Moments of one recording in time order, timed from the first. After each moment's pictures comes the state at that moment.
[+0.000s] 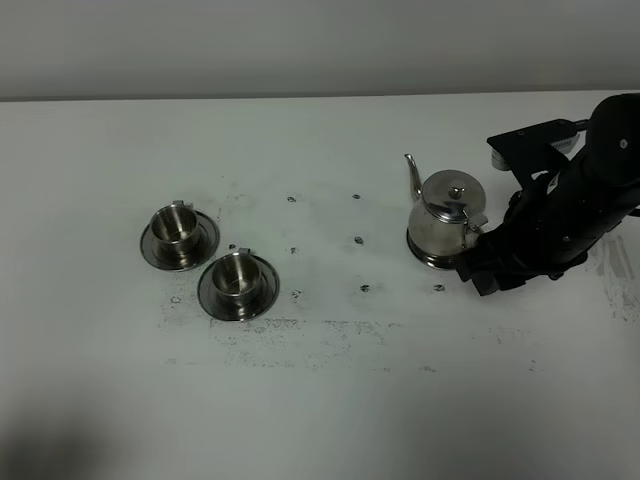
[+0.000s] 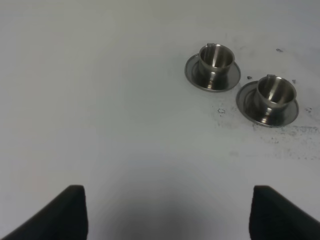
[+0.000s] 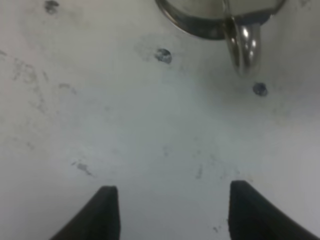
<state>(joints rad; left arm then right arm) -0.02 -0.01 -0.51 -0.01 1.04 0.01 0.21 1.70 -1.09 0.18 0.84 -0.19</state>
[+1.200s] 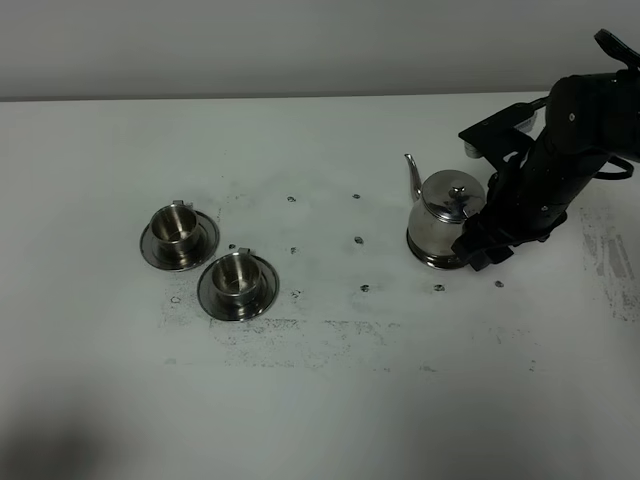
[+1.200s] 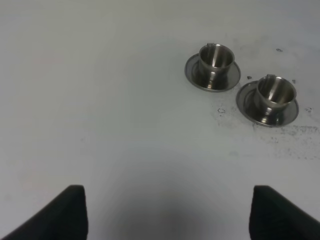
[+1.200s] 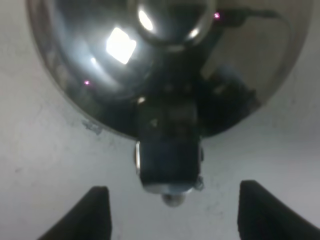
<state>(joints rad) -0.02 -0.01 -0.51 -0.01 1.04 0.01 0.17 1.95 -1.31 0.12 0.84 -0.40</state>
